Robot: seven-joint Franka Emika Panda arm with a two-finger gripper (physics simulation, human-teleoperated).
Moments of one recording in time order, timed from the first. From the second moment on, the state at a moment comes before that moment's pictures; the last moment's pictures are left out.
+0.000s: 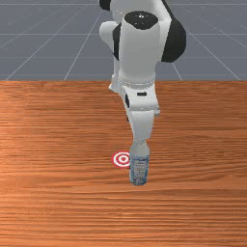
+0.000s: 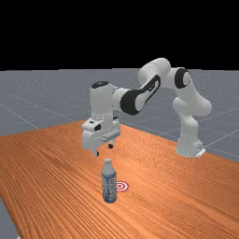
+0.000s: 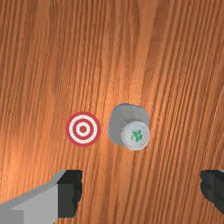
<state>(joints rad) 0.02 0.69 0.03 -1.27 -0.05 1.90 -0.89</state>
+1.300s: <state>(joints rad) 0.04 0.78 0.01 -1.21 -0.03 1.89 -0.76</state>
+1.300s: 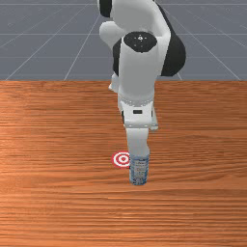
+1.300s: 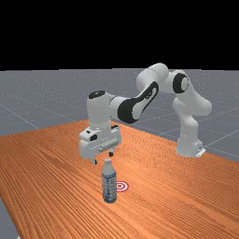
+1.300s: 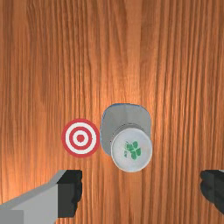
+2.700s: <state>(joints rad) 0.04 0.69 0.02 -1.41 -0.01 2.01 -0.76</state>
